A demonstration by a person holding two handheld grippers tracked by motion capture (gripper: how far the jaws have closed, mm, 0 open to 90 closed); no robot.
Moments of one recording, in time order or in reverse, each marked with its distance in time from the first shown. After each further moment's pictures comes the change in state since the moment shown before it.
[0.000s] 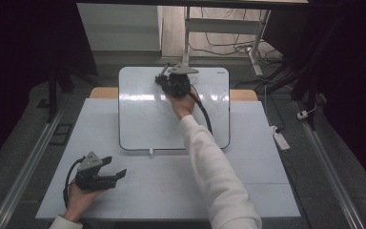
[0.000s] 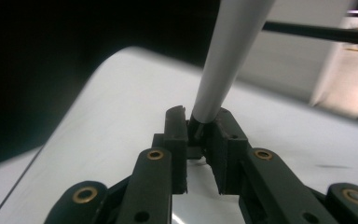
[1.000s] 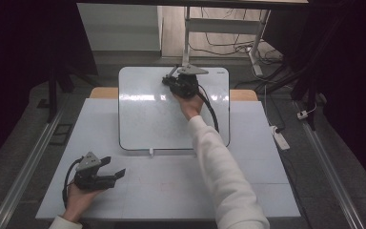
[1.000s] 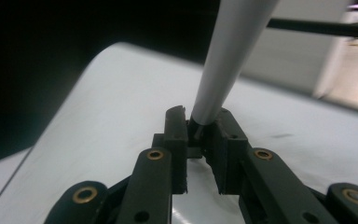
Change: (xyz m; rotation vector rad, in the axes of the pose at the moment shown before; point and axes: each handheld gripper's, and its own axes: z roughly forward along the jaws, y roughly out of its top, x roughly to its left) left arm 0.003 -0.002 0.000 0.000 0.001 -0.020; right arm -0.014 -0.008 -0.015 0.020 0.046 0.002
